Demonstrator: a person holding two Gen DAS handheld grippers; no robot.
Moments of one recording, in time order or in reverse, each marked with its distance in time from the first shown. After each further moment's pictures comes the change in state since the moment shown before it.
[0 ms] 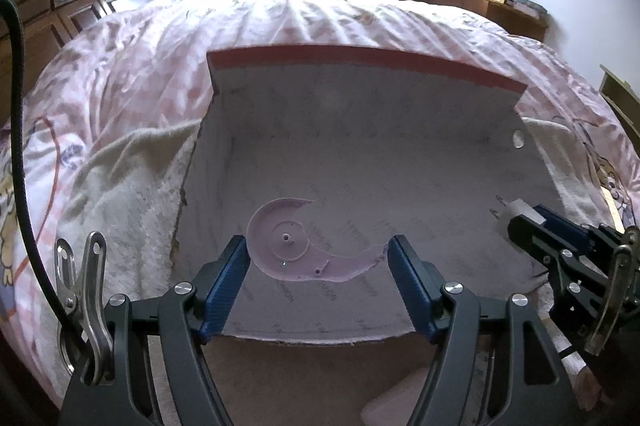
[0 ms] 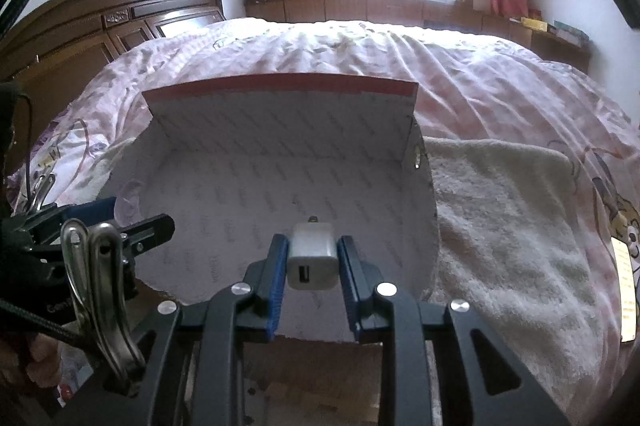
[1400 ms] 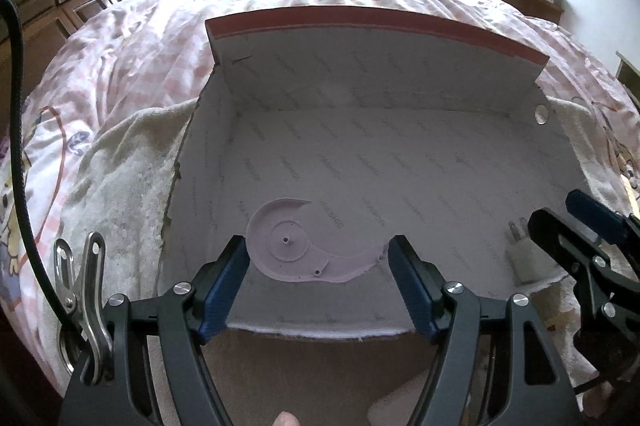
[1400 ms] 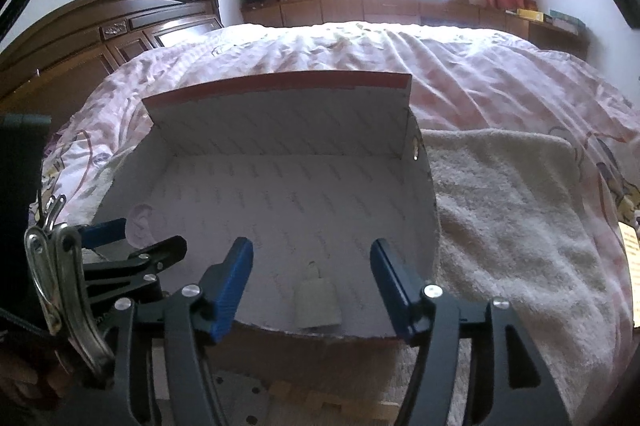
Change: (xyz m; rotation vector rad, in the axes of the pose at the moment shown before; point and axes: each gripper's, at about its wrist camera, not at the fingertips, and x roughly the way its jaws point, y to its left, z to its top) left arm 0.010 -0.001 -0.008 0.006 0.057 0.051; right arm -0.004 -0.004 -0.005 0.046 -0.021 0.032
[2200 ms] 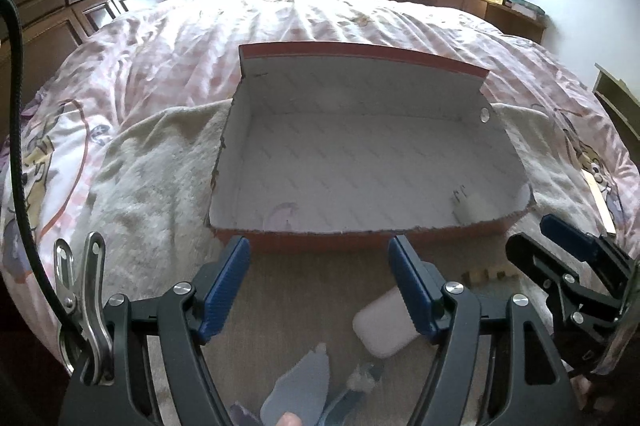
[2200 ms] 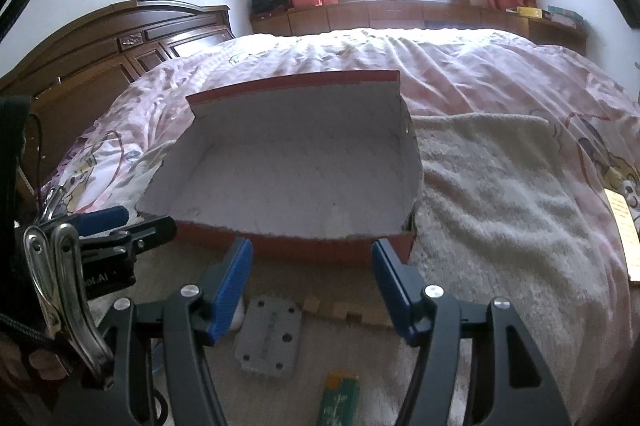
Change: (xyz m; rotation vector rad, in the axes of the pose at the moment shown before) left arm -0.073 0.008 -0.036 -0.008 -0.065 -0.052; right arm -0.065 0.008 -0.041 0.024 -0.027 0.050
